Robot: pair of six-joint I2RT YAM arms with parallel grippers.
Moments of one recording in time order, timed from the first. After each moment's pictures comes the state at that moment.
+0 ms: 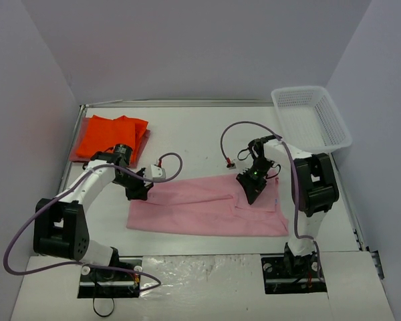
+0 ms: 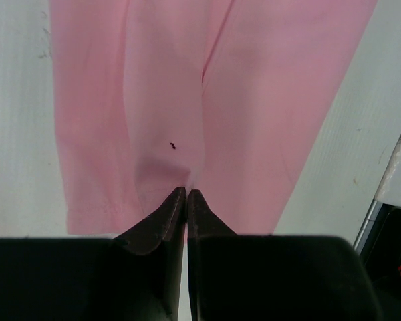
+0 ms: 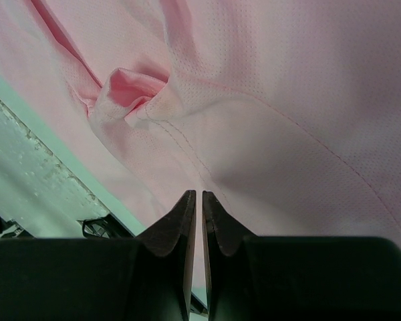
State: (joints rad) left arm -0.17 1.43 1.03 -0.99 0.61 1.09; right arm 0.27 1.89 1.22 -1.10 -0.44 -0.62
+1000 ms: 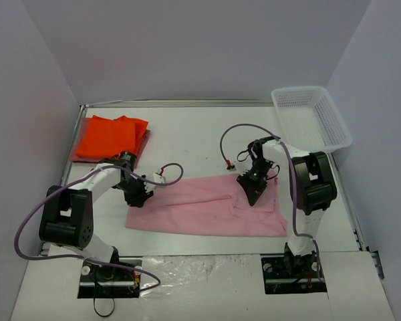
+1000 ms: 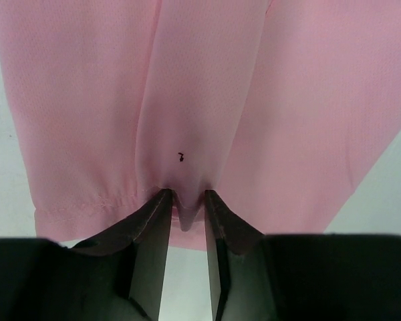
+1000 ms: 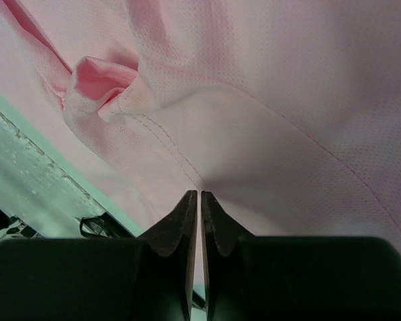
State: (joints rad) left arm -0.17 1.53 0.89 -0.81 0.41 1.08; right arm 0.27 1.92 1.22 -1.10 -0.42 -0.61
